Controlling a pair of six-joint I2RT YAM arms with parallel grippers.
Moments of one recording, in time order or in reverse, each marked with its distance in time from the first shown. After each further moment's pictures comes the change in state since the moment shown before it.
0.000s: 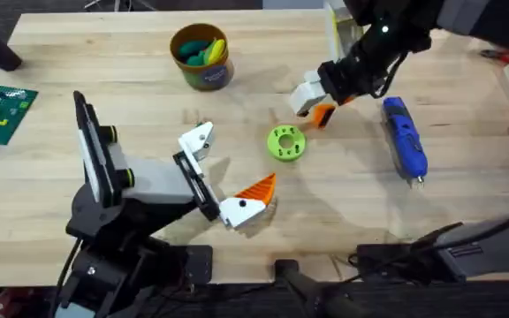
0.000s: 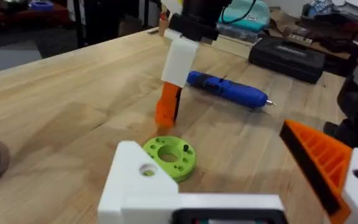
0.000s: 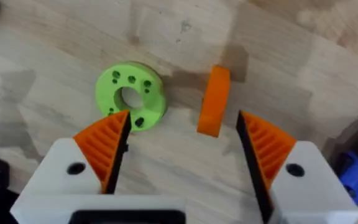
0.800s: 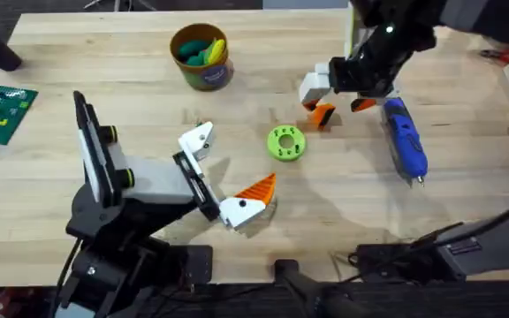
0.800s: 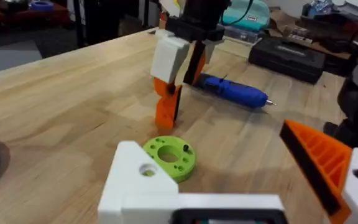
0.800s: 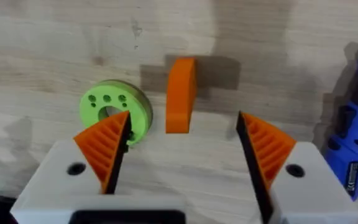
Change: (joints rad) left arm 0.000 0.000 0.000 0.000 0.000 0.000; right arm -0.041 0.020 0.001 -0.025 0.066 0.269
